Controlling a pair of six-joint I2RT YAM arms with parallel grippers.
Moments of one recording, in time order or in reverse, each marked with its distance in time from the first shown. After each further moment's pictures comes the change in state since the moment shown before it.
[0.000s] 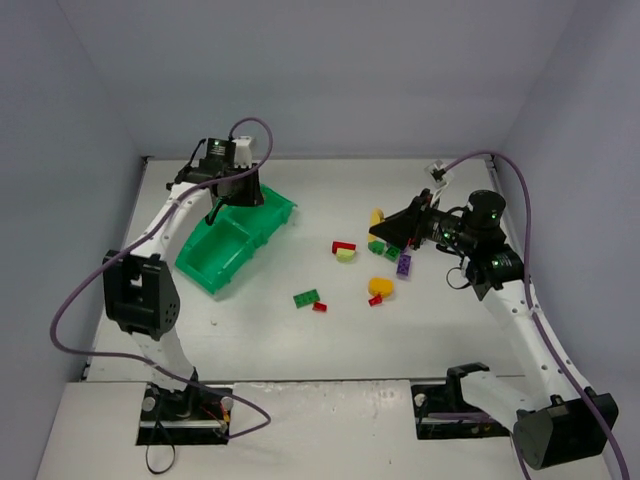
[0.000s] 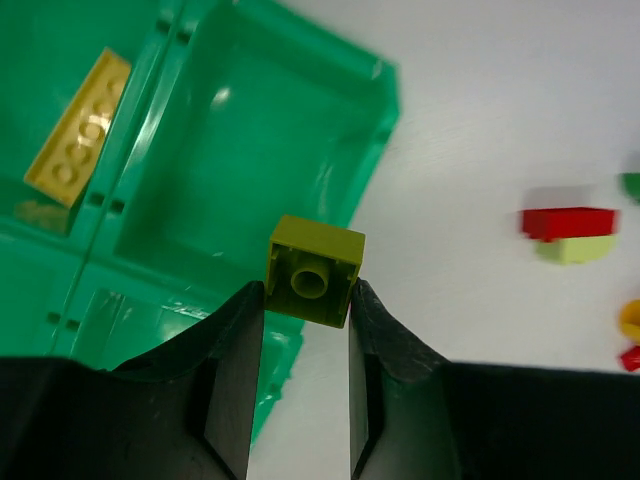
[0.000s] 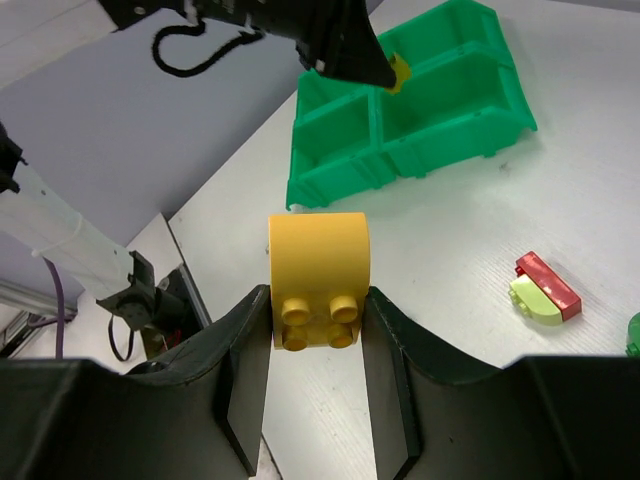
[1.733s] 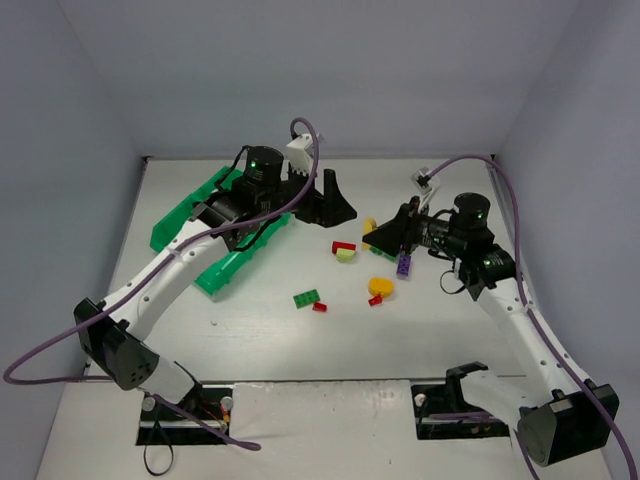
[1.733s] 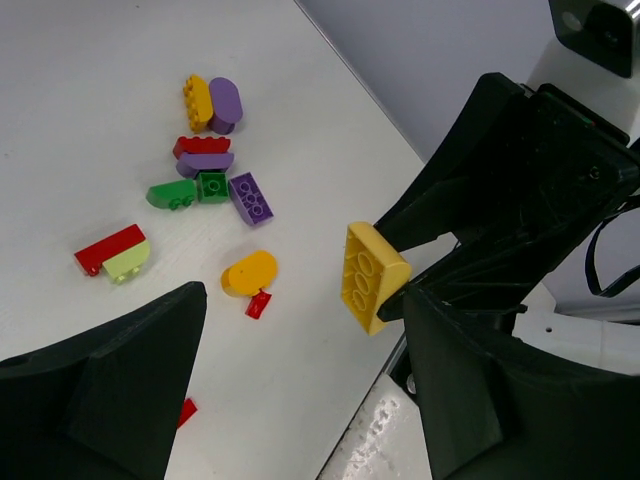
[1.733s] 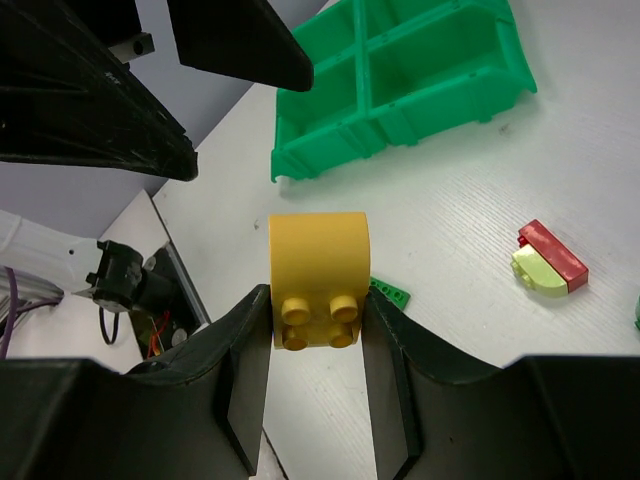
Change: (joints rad) left arm -0.419 -0.268 -0.039 0.185 0.200 -0.273; right arm 0.068 0.018 -0.012 -0.069 0.071 -0.055
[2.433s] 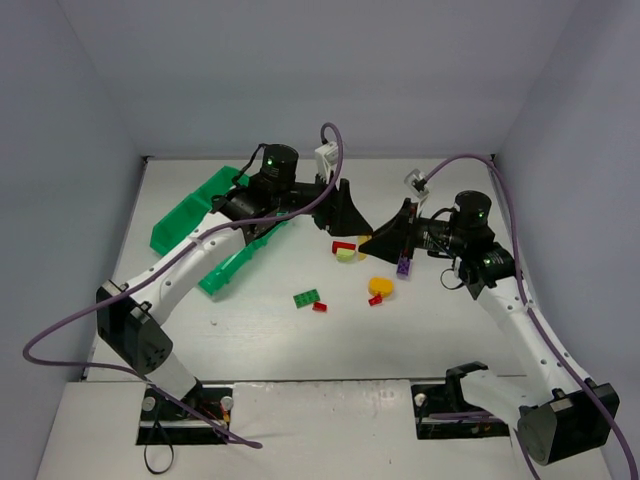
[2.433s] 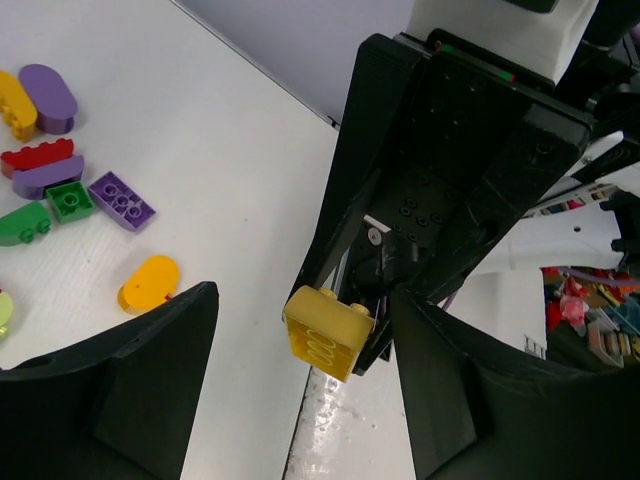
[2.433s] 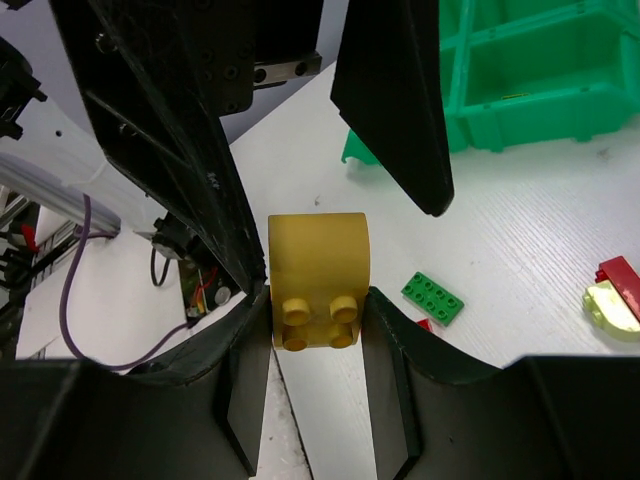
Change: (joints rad) left arm -0.016 0.105 0.019 0.117 0.364 0.012; right arm 0.006 0.005 0.010 0.026 -0.202 -0.033
